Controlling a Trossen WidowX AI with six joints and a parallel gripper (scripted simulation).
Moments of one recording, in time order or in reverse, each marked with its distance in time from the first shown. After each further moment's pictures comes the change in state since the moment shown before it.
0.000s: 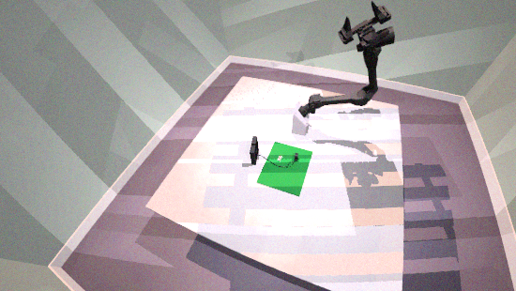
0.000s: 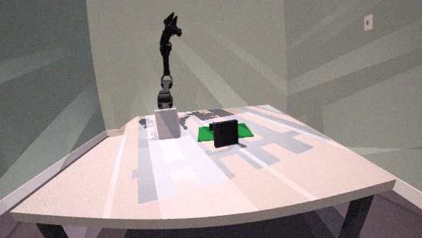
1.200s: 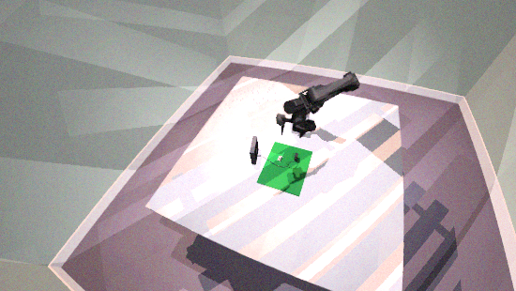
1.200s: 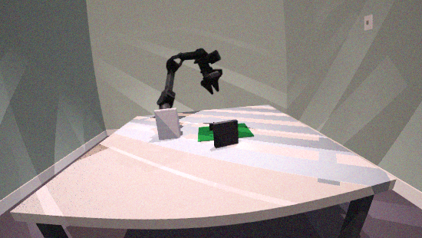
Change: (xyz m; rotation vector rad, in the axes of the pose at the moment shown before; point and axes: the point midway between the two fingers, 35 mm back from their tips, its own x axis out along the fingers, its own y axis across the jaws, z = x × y) arm -0.185 0.448 0.217 0.671 0.114 2.176
